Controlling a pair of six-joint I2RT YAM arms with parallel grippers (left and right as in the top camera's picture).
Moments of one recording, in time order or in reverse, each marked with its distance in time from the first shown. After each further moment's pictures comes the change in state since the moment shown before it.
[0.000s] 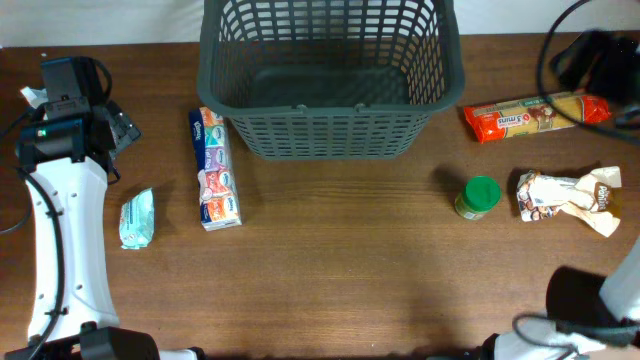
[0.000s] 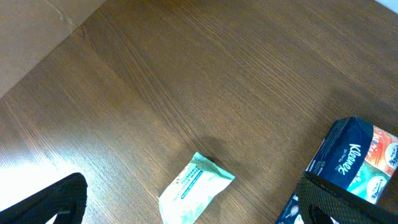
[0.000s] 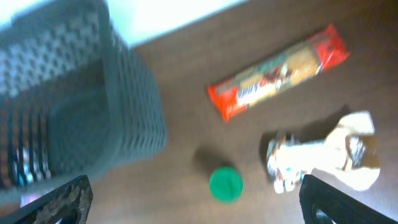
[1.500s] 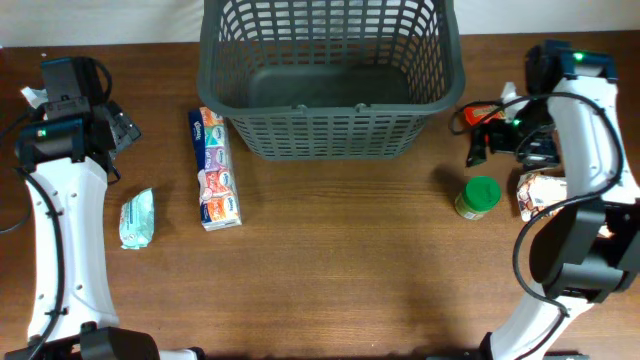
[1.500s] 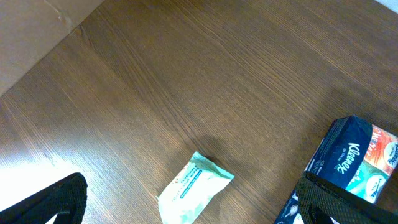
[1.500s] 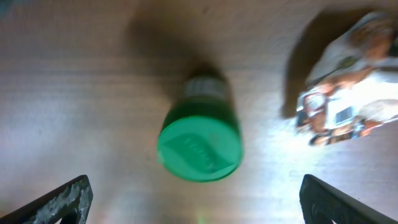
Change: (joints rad) left arm 0.000 0.000 0.000 -0.001 0.003 0.000; right arm 0.129 0.211 -0.692 0.180 0.138 -0.180
